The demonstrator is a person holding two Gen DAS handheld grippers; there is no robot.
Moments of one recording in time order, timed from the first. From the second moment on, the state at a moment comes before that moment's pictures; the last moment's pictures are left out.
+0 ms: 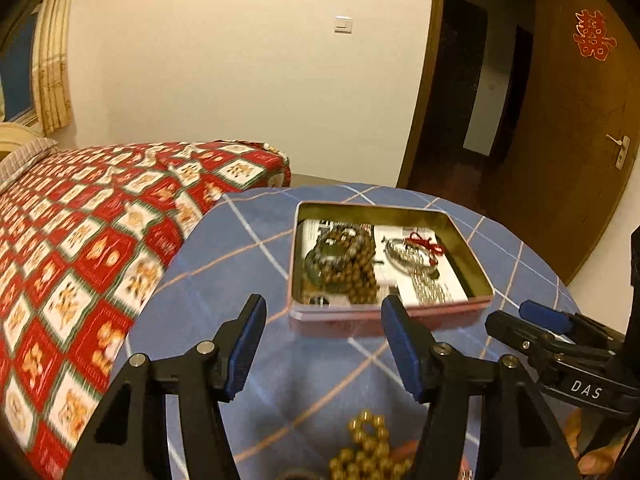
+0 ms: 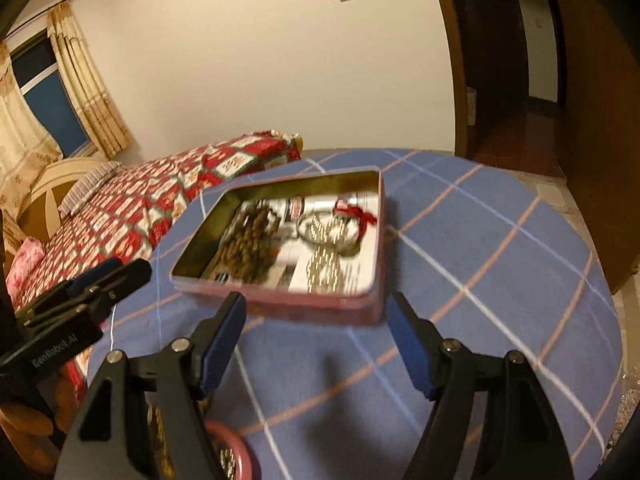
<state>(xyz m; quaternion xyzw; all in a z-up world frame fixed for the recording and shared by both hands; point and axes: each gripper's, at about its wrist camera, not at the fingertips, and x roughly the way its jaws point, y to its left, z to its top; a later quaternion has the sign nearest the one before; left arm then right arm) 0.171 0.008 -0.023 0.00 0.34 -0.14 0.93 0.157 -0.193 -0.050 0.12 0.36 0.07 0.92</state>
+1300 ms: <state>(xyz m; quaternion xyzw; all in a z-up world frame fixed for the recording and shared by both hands) 0.094 0.032 -0.102 -0.01 0.41 -0.11 0.90 0.059 -0.154 -0.071 0.09 0.40 0.10 0.91</state>
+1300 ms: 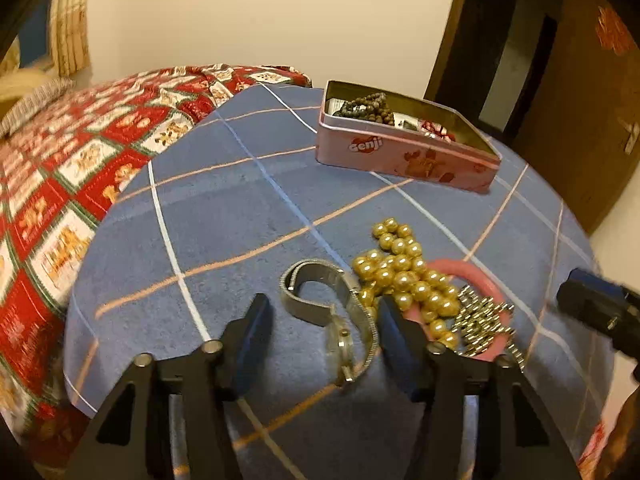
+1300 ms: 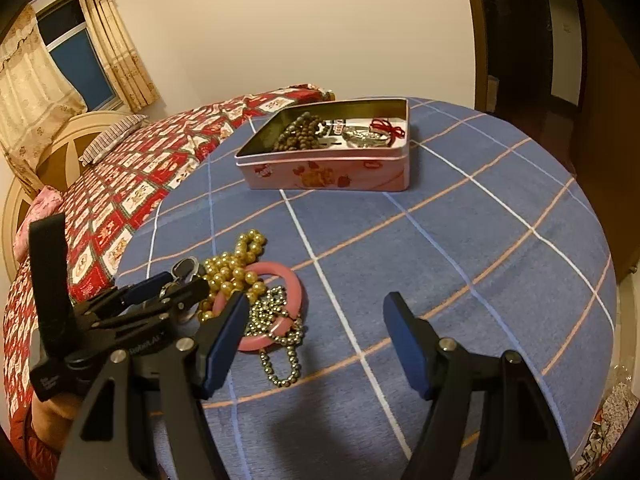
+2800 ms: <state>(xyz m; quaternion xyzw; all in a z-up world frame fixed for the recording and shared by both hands) 0.075 0.079 -0.030 -0.05 0.32 -0.13 0.94 0.119 -0.048 -0.094 -0.09 0.44 0.16 0.88</state>
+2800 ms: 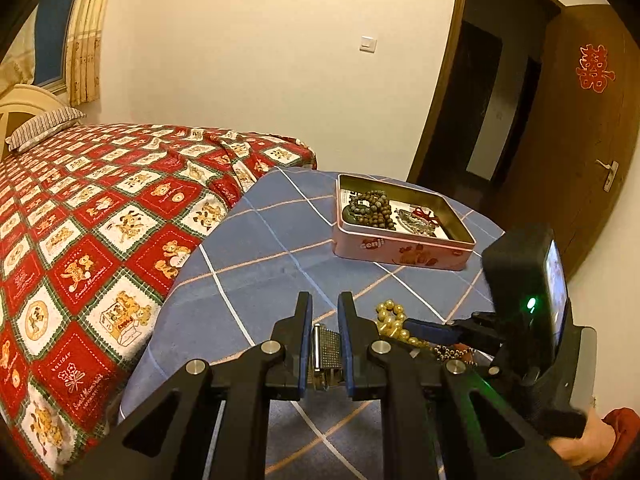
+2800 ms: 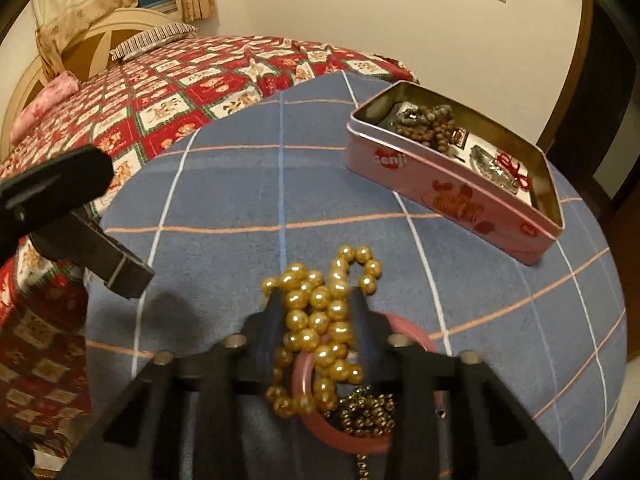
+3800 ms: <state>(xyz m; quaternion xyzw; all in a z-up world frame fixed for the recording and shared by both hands) 0.109 0.034 -0.021 -0.04 0.31 -0.18 0.93 0.112 -0.157 -0.007 0.11 0.33 0.12 0.93</state>
